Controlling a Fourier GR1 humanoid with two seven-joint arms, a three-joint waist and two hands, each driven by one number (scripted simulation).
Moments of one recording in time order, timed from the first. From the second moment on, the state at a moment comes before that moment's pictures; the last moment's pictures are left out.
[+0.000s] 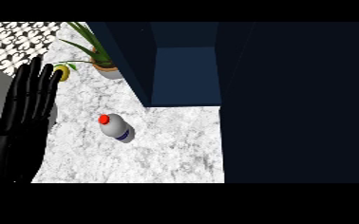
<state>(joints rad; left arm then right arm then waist) 0.01 0.11 -0.02 -2.10 -0.01 -0.02 0.03 0.00 -0.13 -0.01 -2.10 -0.02 0.00 0.00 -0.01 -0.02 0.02</state>
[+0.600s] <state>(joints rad) 0.12 0.03 -0.20 -2.08 0.20 -0.08 0.18 0.18 -0.05 0.09 -2.19 -0.20 0.05 0.13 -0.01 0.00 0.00</state>
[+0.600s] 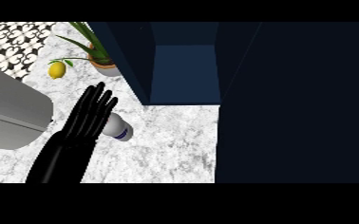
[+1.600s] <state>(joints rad) 0.40 0.10 -0.10 -2.21 0.39 -0.22 0.22 0.52 -0.03 0.15 -2.29 -0.29 0.19 0.04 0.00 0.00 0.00</state>
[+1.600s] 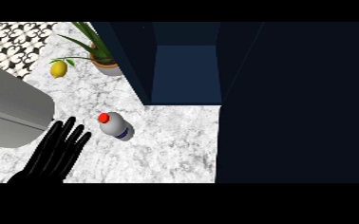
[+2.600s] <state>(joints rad) 0.29 0.13 0.12 -1.89 0.38 -0.35 0.03 0.57 -0.02 0.19 -2.24 -0.23 0.22 -0.06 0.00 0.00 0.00</state>
